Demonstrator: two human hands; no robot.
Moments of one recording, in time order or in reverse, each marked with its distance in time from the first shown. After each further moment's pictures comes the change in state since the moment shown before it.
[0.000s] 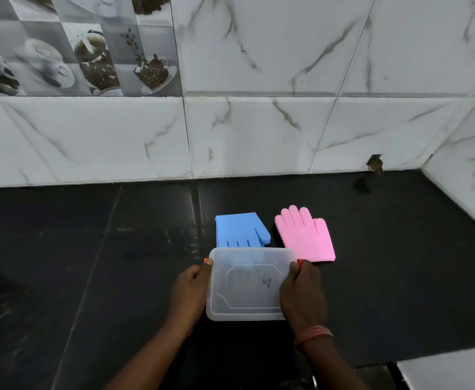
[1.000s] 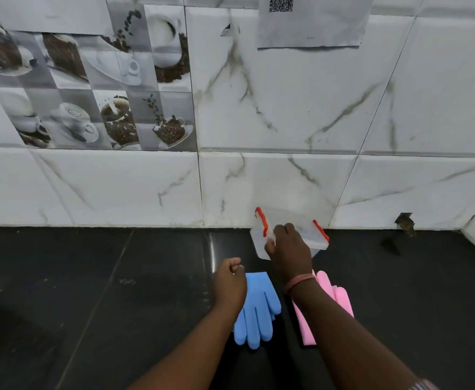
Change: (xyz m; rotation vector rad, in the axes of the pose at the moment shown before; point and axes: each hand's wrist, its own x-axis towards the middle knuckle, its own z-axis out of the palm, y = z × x) left_hand 0.119 0.098 0.089 -0.133 0.126 0.108; right_hand 0.200 -0.121 0.044 -0.366 0.011 -0.675
